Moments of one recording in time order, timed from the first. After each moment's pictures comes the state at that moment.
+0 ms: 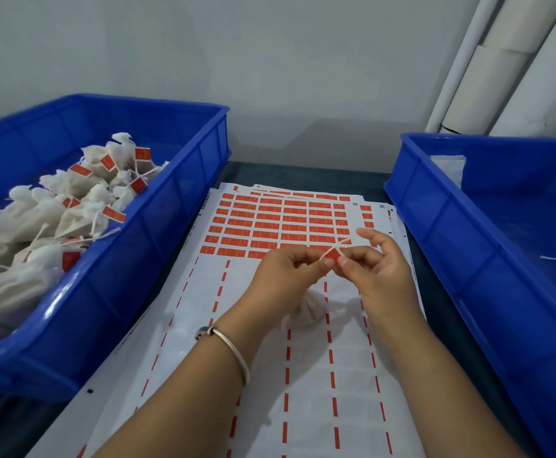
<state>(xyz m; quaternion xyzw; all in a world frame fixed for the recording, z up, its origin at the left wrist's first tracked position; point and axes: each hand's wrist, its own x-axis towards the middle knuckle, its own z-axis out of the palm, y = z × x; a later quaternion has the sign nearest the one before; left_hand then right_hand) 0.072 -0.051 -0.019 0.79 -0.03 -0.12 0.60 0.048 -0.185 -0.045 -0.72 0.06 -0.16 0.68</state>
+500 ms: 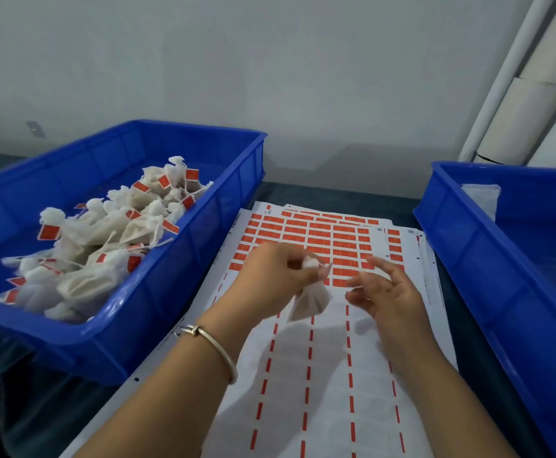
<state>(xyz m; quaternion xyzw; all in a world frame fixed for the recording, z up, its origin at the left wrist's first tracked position) 0.069 -0.004 0.022 0.89 -0.07 -0.07 0.45 0.049 -0.178 -0.052 -0.71 0.07 -0.11 0.69</state>
